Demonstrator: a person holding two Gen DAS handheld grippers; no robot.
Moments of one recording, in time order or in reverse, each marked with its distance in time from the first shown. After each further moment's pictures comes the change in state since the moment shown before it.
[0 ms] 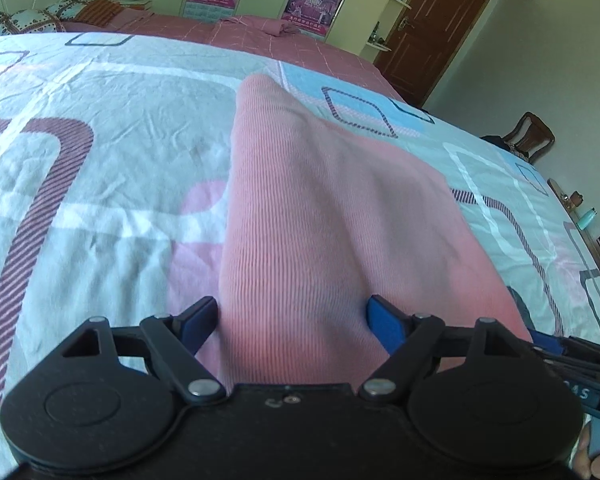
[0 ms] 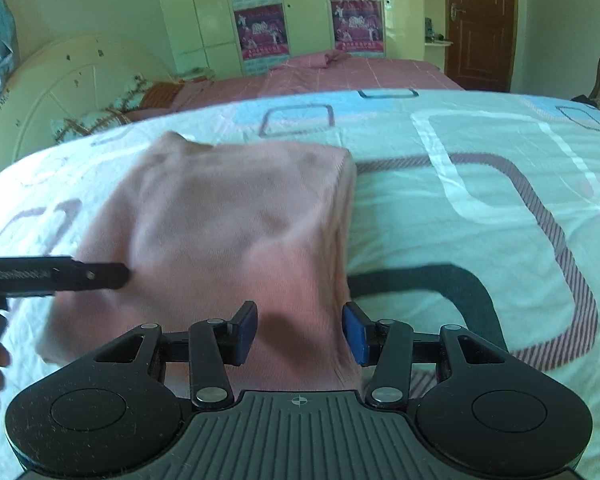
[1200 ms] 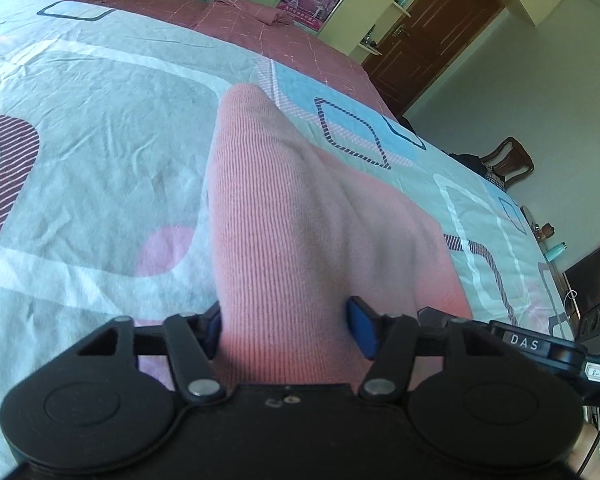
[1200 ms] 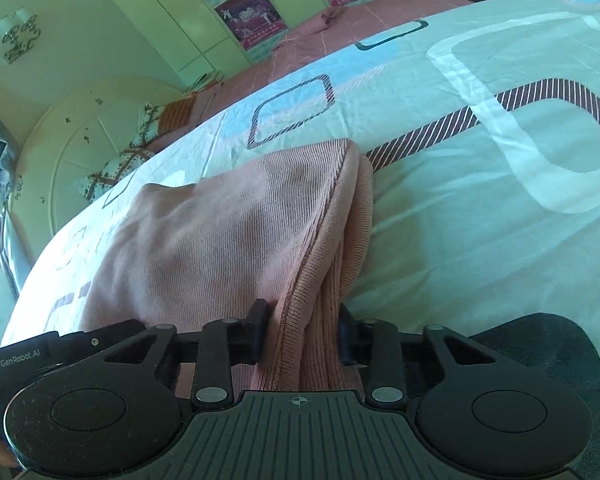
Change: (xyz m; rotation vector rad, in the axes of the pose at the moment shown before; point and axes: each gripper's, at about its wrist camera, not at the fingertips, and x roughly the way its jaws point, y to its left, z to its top) left arm 0.043 0.008 0.052 -0.110 0.025 -0.125; right arm 0.079 -0.057 0.059 0.300 0.085 0.278
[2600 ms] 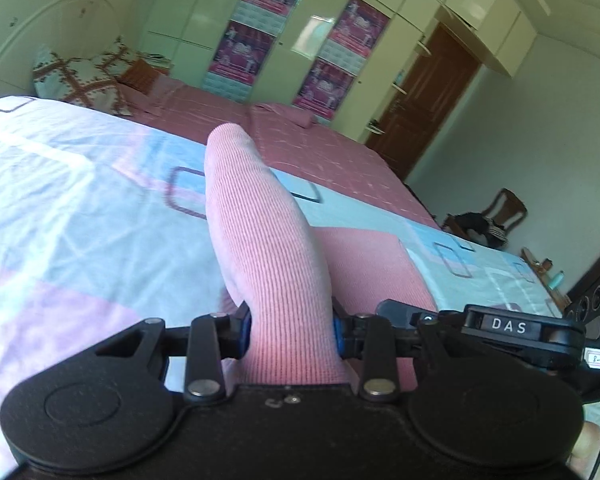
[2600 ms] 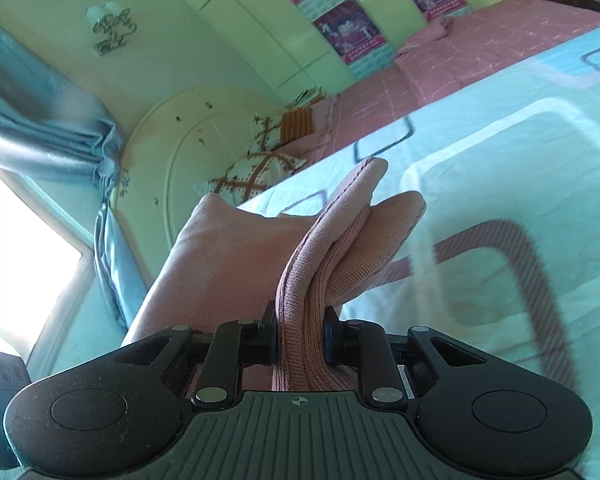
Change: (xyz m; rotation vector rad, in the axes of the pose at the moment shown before) left arm -0.254 0.310 0.098 0.107 -0.231 0.006; right arm 0.147 0.421 -0.099 0.014 -0.116 0.205
